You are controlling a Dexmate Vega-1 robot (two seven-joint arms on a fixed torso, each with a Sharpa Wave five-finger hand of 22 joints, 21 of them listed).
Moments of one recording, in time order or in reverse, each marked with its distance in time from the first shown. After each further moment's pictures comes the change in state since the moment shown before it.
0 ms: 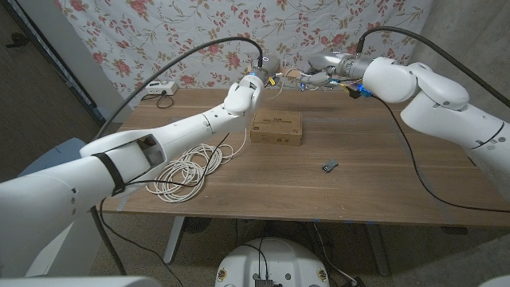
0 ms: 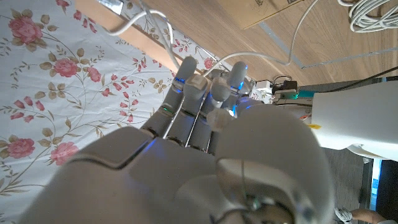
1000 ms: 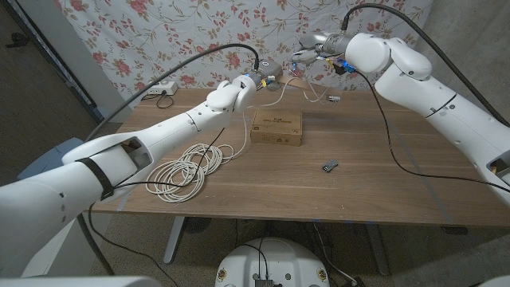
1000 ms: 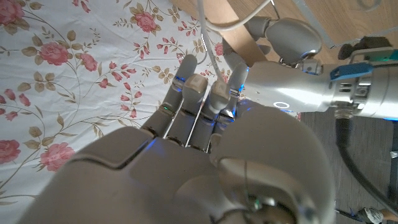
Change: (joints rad) left arm 0.047 0.070 -0.112 -0.016 -0.023 -0.298 -0.019; left_hand -0.032 -0.005 0.010 0.007 0.014 0.010 -0.001 -0.004 0.003 0.000 0.000 0.000 -0.006 -0.018 0.007 0.040 -0.005 -0.004 -0.004 -0.021 0.041; right arm 0.235 0.241 -0.105 0.339 -0.054 0.059 0.058; right_hand -0.044 0.004 -0.003 0.014 0.000 -0.058 -0.015 0.059 0.107 0.008 -0.008 0.108 0.026 0.031 -0.009 0.025 0.002 0.030 -0.001 0.008 0.000
